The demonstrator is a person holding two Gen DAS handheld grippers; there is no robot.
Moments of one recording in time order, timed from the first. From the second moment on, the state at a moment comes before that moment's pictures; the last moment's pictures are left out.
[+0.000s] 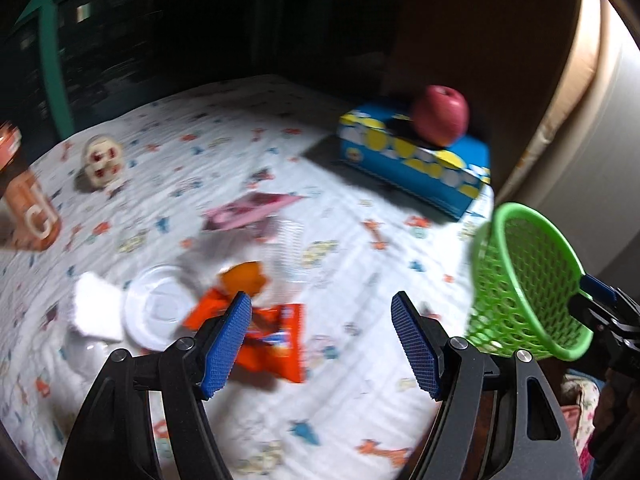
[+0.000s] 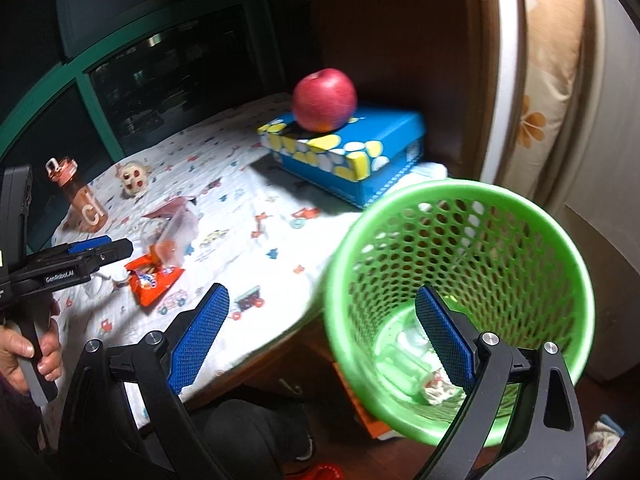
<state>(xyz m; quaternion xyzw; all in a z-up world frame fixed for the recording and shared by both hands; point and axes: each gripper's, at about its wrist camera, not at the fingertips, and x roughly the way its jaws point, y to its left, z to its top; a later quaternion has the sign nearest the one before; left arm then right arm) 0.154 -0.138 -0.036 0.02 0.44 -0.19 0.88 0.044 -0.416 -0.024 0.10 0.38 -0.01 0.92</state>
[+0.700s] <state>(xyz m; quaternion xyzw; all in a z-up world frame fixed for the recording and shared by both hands) 0.238 0.032 -0.083 -0.04 0.48 -0.04 0.88 0.101 -0.286 -0.046 0.06 0.41 0.11 0.90</state>
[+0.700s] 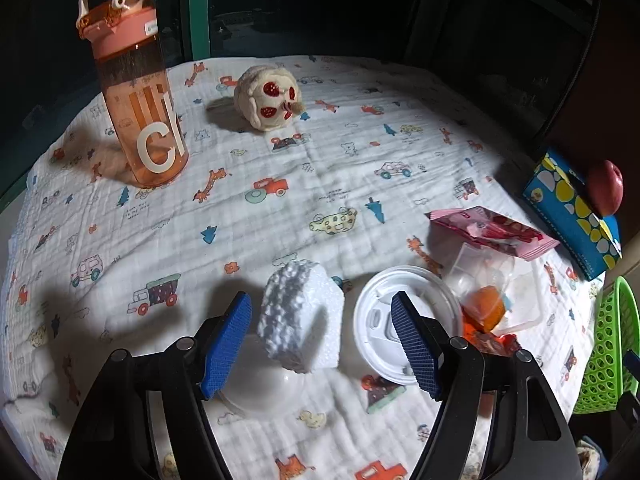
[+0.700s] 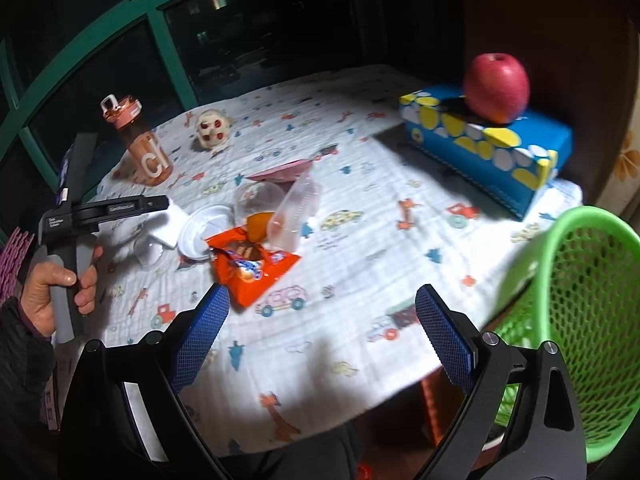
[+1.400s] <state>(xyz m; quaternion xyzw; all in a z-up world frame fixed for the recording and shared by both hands) 0.257 0.050 -0.122 -0.09 0.51 -0.10 0.85 0.177 -0.210 -0.117 0.11 0.48 0.14 0.86</state>
